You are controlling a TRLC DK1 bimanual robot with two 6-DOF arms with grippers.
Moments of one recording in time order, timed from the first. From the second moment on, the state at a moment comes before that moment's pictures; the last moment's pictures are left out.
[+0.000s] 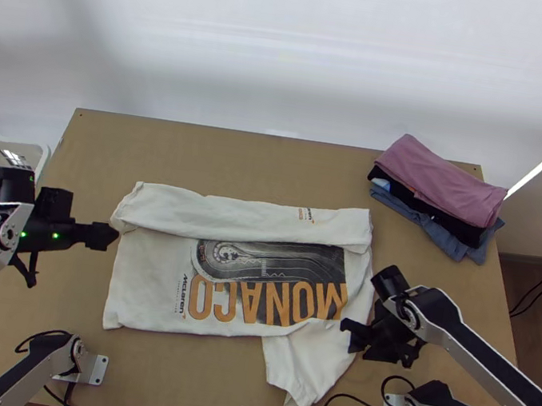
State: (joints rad) left arm 0.22 0.99 0.98 -1.04 0.33 0.13; right arm 0.51 1.20 0.63 -1.03 -0.33 0.66
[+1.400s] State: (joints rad) left arm 0.05 1.31 0.68 -1.25 0.07 0.46; right arm 0.51 1.21 0.63 -1.00 -0.33 0.54
